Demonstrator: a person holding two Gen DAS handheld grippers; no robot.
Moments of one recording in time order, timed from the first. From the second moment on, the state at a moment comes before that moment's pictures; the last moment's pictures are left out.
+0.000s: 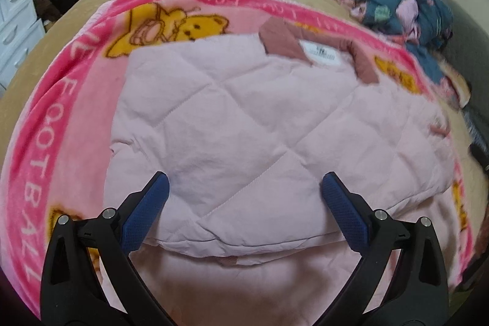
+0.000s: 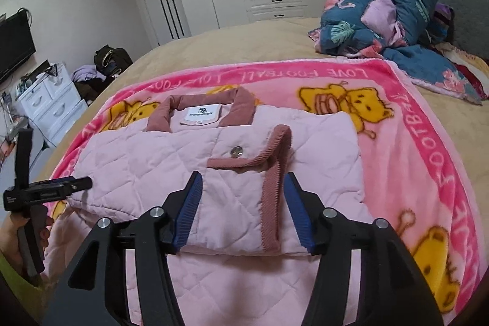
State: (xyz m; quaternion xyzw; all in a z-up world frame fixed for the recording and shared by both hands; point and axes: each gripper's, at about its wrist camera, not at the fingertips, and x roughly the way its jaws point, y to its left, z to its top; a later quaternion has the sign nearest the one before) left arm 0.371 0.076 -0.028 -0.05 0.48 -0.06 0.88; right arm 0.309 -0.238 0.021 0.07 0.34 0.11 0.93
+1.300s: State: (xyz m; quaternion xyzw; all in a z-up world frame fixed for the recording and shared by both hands) left arm 0.353 0.077 -0.042 -0.07 0.47 -0.06 0.88; right arm 0.318 -0.168 -0.022 0.08 0.42 0.15 0.89
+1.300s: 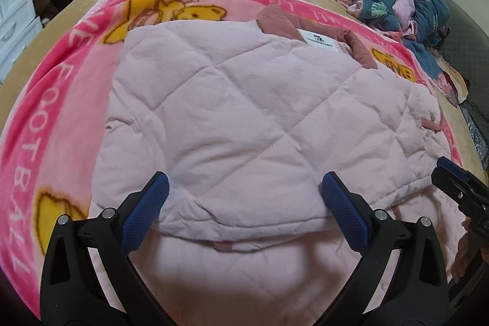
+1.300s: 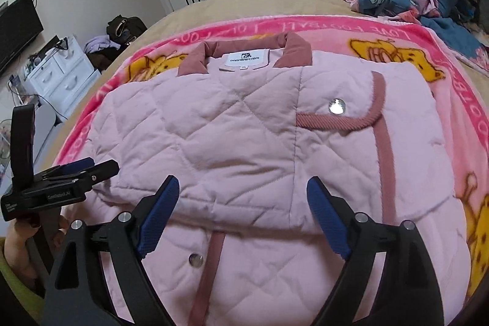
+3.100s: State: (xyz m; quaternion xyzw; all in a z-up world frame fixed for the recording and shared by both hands) left arm 0.220 0.062 0.080 -0.08 0.37 -0.11 0.92; right arm 0.181 -0.207 0.084 0.10 0.33 0.15 0.93
